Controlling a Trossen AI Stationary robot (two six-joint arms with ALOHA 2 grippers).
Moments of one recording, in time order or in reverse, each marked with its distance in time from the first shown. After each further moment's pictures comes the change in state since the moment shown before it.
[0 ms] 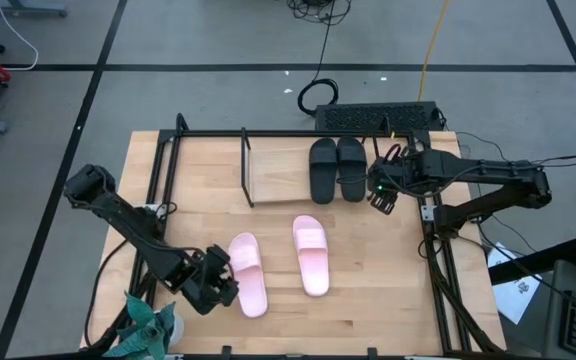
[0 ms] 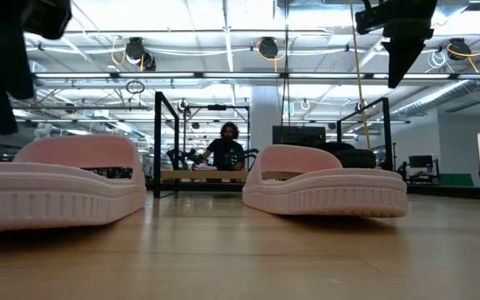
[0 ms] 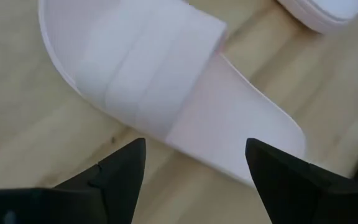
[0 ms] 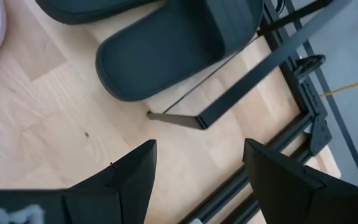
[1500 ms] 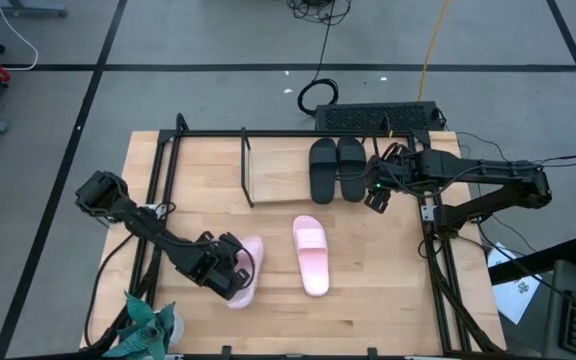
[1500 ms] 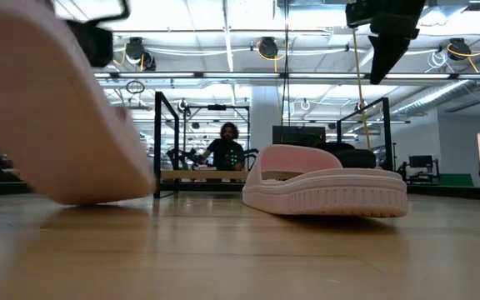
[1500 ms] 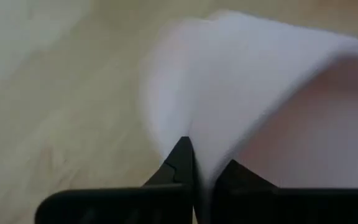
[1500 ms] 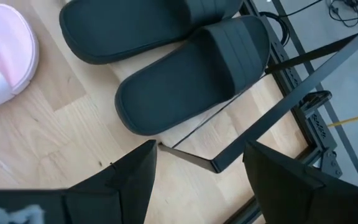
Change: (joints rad) left arm 0.150 0.122 0.057 -0.163 -0.058 0.228; right arm 0.000 0.000 0.000 0.151 0.002 -0.071
